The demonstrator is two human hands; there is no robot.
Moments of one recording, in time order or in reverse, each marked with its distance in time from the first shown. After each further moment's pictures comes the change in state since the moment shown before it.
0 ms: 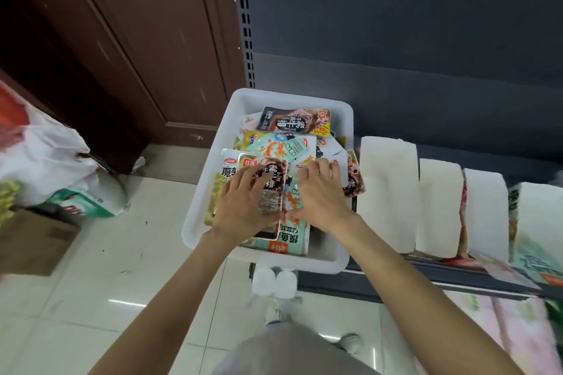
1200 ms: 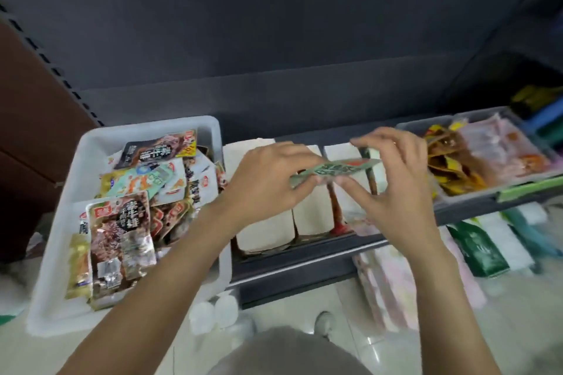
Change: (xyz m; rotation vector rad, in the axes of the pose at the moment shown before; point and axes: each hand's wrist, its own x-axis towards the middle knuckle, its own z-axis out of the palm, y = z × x) left_hand 0.048 0.240 -0.063 -0.425 0.267 0.953; right_hand -0.197 0.183 -0.047 0.462 0.870 0.349
